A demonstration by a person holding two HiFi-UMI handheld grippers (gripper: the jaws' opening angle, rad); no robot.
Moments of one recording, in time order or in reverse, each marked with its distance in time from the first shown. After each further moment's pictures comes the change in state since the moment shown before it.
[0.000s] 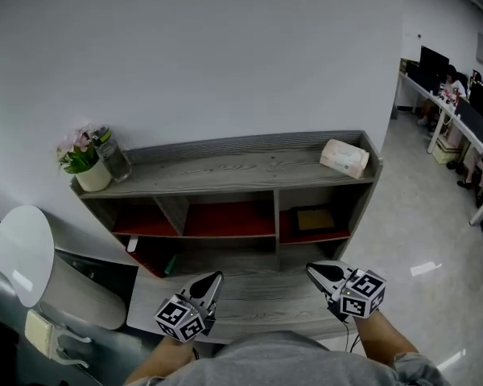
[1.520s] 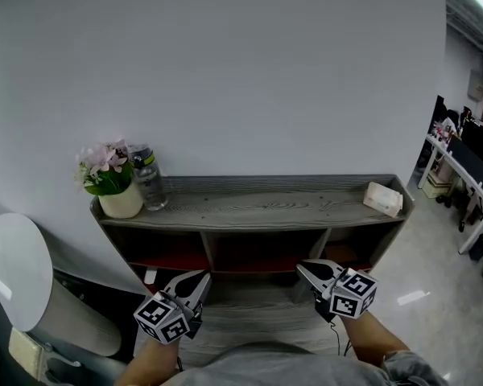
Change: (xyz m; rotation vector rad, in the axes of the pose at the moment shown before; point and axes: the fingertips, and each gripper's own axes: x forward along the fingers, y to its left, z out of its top) left arm -0.050 0.131 0.105 0.009 -0.109 -0.055; right arm 0.152 0.047 0.096 -0.080 -0.095 -0.009
